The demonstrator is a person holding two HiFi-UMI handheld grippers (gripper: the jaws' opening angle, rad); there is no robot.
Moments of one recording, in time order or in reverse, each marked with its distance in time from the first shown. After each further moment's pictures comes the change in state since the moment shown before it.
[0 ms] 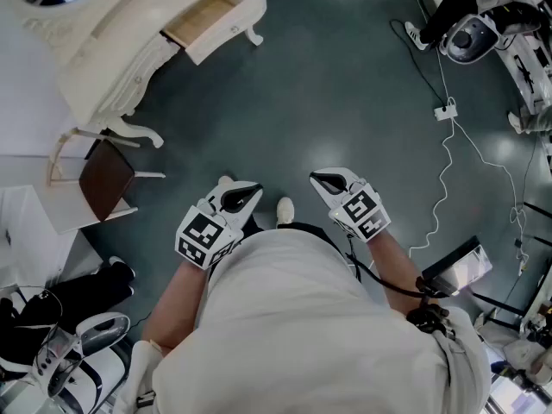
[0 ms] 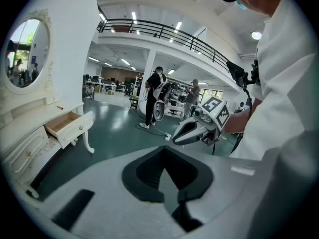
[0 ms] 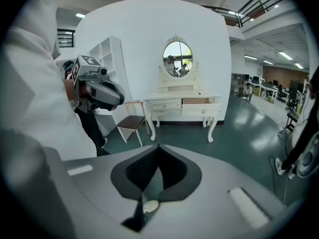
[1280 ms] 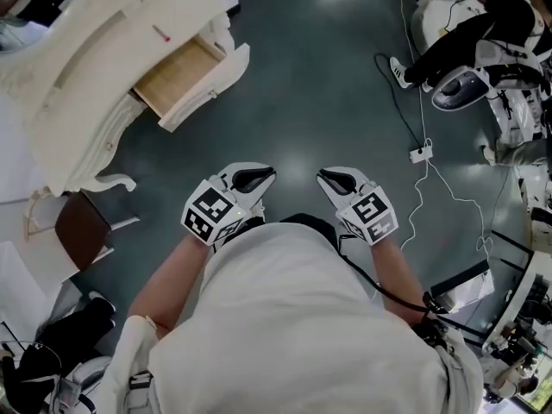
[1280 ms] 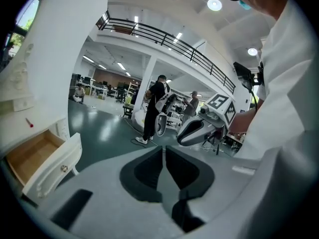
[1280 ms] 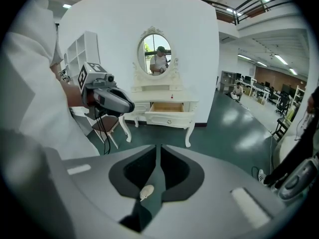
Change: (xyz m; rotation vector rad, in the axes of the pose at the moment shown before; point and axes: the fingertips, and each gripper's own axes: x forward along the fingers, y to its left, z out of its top) left arm 0.180 0.244 0.186 -0.018 -0.112 -0.142; right arm 0.063 -0.295 0.140 0.008 0.092 -0.107
